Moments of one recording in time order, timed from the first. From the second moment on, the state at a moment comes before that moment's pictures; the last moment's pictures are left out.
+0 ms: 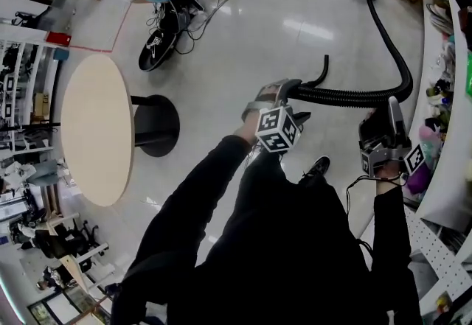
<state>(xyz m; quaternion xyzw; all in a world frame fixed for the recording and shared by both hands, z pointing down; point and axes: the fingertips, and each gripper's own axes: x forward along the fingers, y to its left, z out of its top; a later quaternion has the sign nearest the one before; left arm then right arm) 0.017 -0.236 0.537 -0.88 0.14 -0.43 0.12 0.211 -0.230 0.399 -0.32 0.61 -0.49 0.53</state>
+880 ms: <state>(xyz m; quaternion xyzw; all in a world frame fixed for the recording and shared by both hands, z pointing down) 0.138 -0.102 0.543 -0.90 0.02 -0.44 -0.06 0.245 -0.117 0.509 -0.39 0.63 -0.54 0.40</state>
